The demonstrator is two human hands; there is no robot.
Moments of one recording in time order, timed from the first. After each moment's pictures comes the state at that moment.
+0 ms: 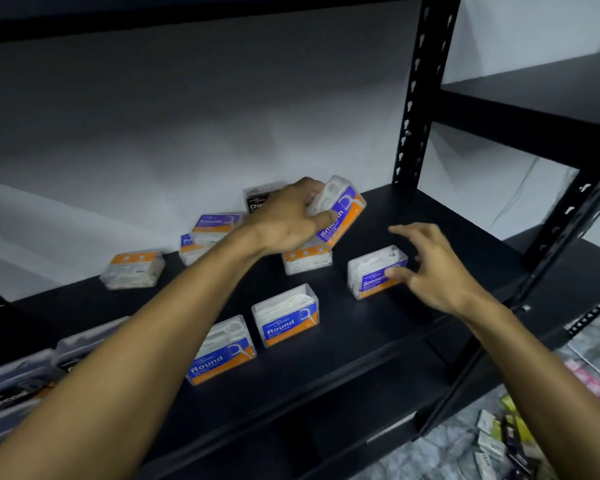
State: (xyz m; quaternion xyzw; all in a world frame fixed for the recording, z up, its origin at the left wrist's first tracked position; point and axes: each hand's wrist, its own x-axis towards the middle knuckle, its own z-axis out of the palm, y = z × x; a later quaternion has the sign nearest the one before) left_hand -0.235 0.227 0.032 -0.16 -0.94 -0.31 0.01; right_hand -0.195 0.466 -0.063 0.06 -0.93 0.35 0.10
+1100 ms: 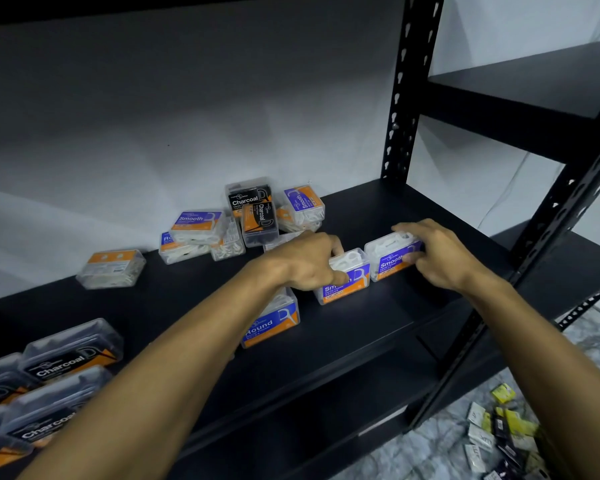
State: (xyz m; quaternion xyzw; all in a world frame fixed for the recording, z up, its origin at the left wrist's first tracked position) left_hand -0.235 0.272 -0.018 -0.22 -0.95 -0.16 -0.17; right_hand -0.225 0.507 -0.063 0.05 -0.95 0.31 0.05
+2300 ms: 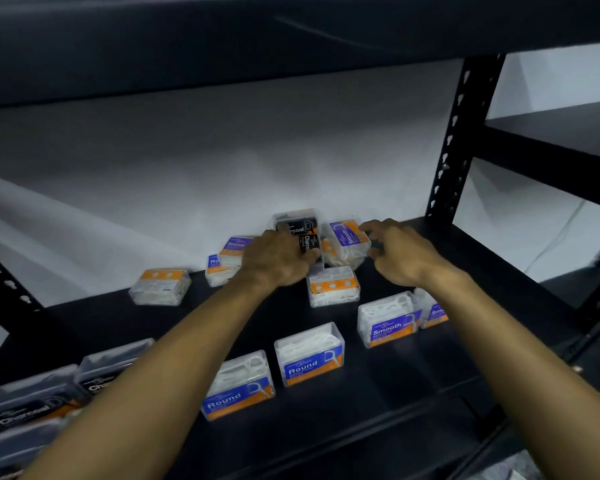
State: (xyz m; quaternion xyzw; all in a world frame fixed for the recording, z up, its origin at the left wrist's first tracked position) left_hand -0.277 0.183 -0.007 0.03 -0.99 -0.09 0.04; right_hand -0.275 0.391 -0.001 0.14 -0.97 0.21 0.05
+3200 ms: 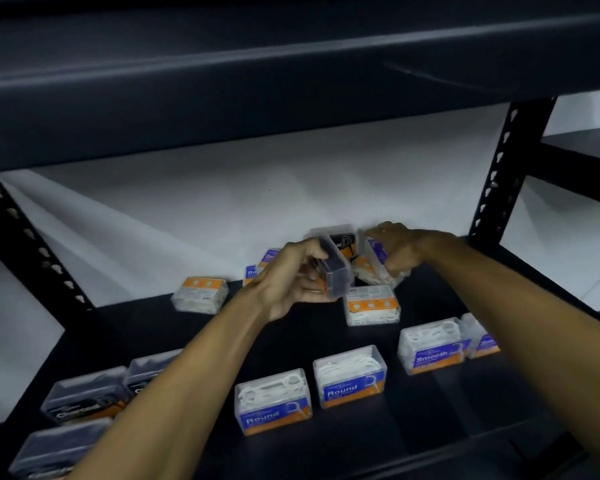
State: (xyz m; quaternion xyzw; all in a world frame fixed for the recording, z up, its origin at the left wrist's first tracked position) left_hand -0.238 0.145 0.016 0.04 -0.68 -0.72 -0.11; right_hand -0.348 0.344 0.019 0.20 -0.97 0.04 -0.14
